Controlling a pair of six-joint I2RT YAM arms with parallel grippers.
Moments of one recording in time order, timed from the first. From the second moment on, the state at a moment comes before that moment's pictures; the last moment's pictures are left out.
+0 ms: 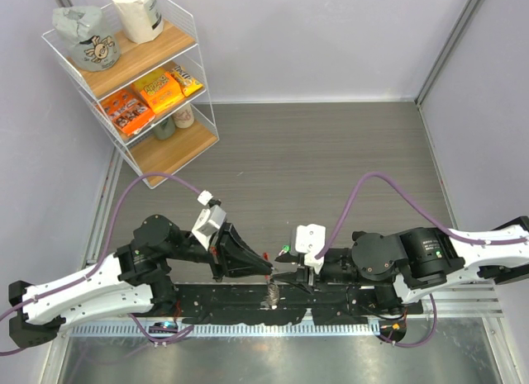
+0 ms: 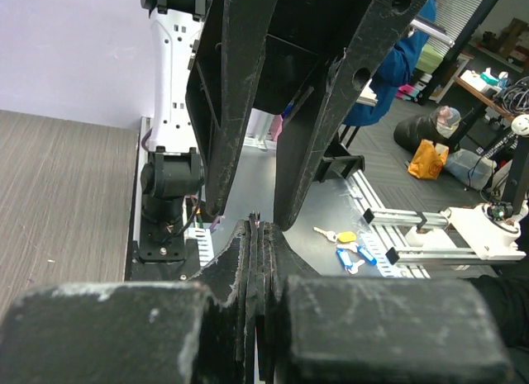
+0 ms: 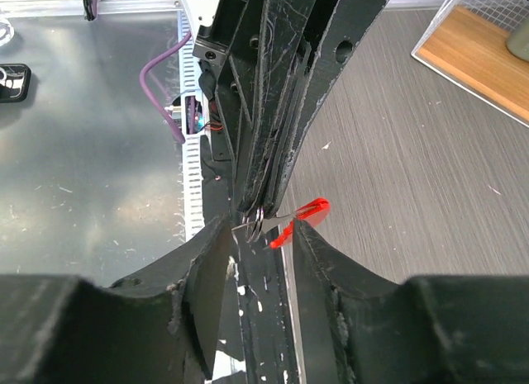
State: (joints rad) left arm -1.17 0.64 0.69 0.18 0.57 -0.45; right arm 1.73 0.94 1.26 -0.62 0.30 0.03
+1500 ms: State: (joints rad) left arm -1.17 0.46 0.50 0.48 0.38 -0.55; right arm 1.73 0.66 0.77 0.17 0.49 -0.07
